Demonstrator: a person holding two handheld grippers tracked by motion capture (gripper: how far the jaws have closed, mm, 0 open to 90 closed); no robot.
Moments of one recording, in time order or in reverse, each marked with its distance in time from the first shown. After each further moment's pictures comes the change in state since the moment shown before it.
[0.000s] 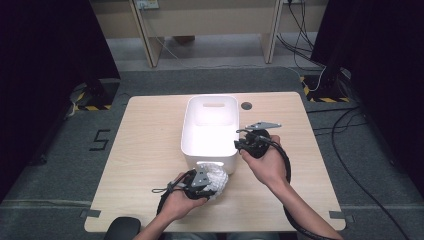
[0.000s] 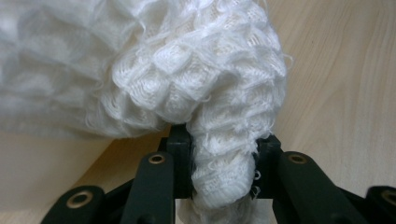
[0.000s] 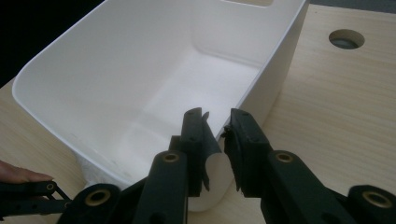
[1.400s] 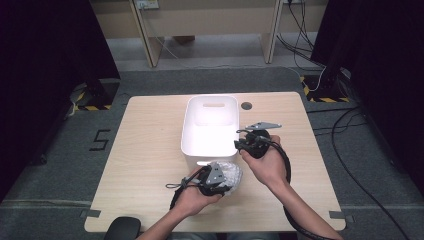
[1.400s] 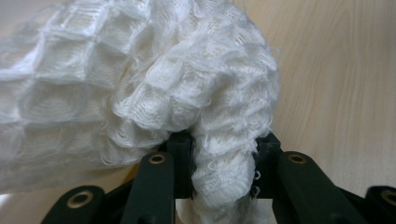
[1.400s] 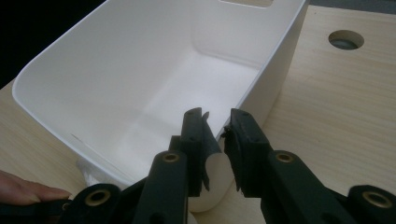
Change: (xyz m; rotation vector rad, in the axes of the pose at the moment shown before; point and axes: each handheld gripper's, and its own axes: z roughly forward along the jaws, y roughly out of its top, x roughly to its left) left arm -0.015 0.039 0.007 -0.082 -0.021 0.061; right arm 0.000 -0.001 0.000 -0.006 -0.001 0.000
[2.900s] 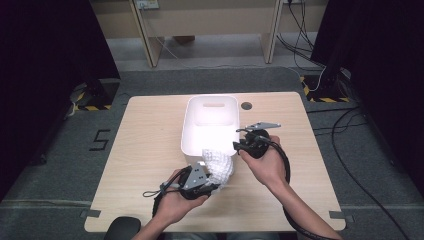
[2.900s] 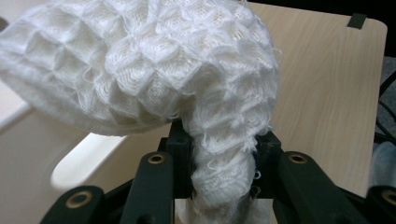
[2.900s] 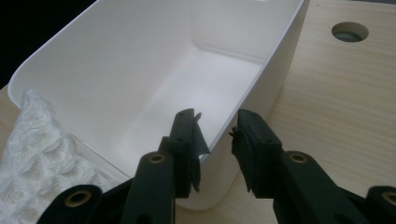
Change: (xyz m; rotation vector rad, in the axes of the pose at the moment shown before) left arm -0.002 -0.013 -0.066 -0.111 0.089 -0.047; right arm 0.000 -0.001 0.004 0.021 0.004 0.024
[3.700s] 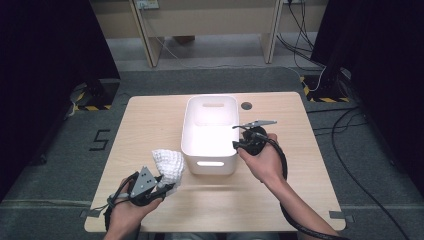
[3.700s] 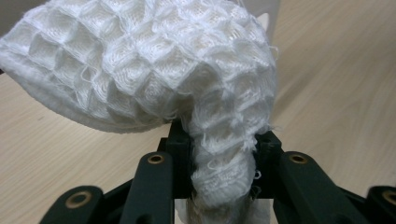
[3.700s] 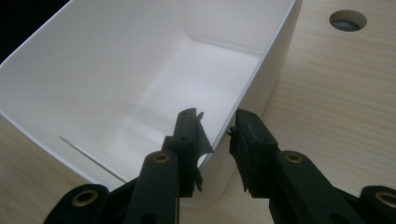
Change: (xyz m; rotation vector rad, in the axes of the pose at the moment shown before) left arm 0.042 -0.047 -0.088 0.006 0.215 -0.114; right arm 0.000 0.008 0.006 0.052 -0.027 0.009
